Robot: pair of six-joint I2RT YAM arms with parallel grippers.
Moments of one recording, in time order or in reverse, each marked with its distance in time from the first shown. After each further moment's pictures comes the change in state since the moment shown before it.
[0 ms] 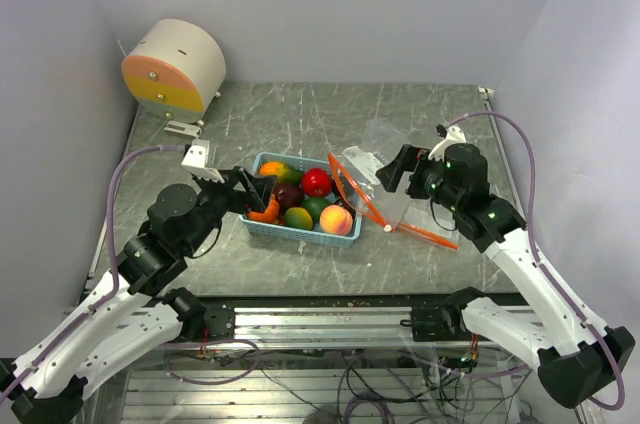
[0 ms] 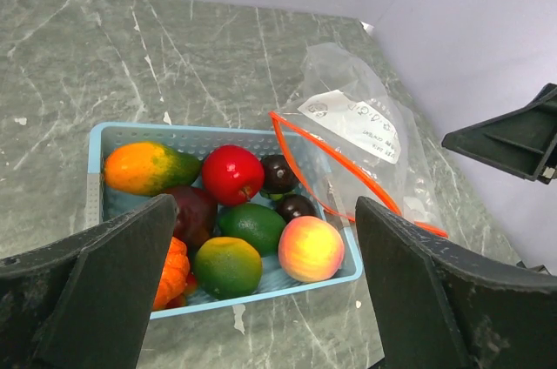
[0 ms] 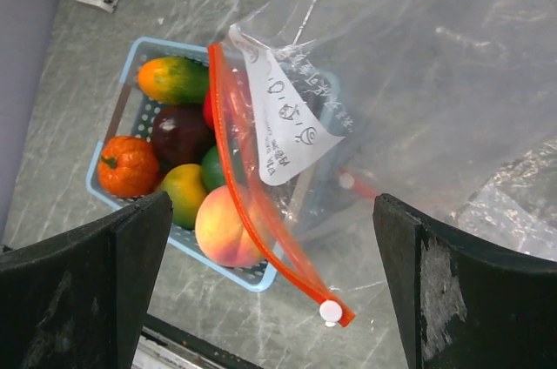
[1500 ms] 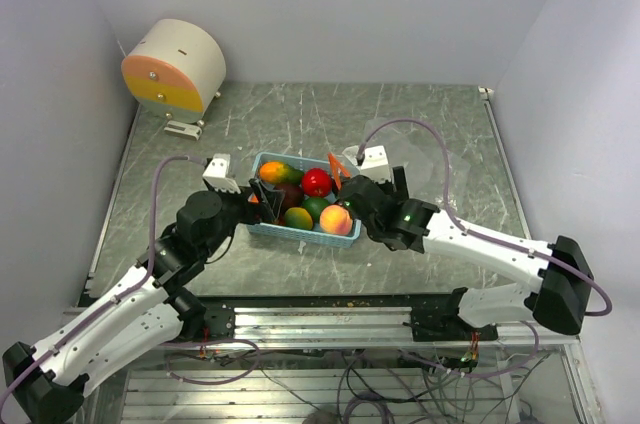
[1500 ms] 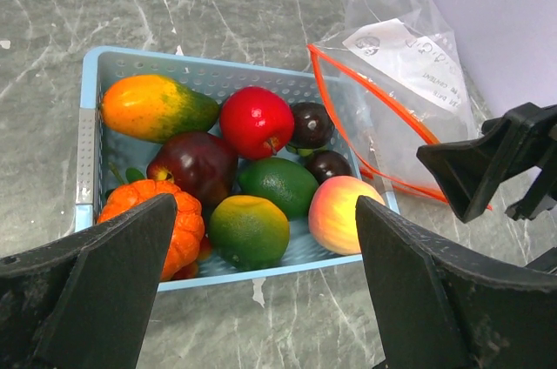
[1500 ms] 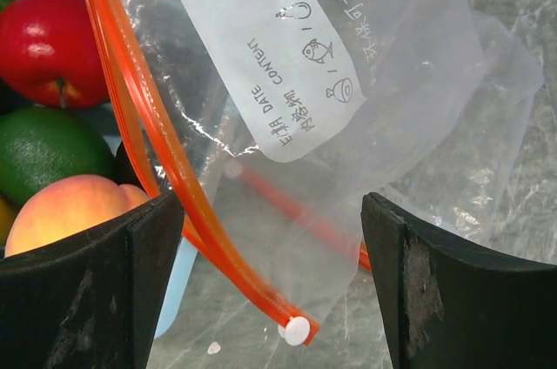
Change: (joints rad) left arm 0.000 0.030 -0.195 0.110 -0.001 -0.051; right arm 0.564 0.363 0.055 -0.088 0.873 -0.092
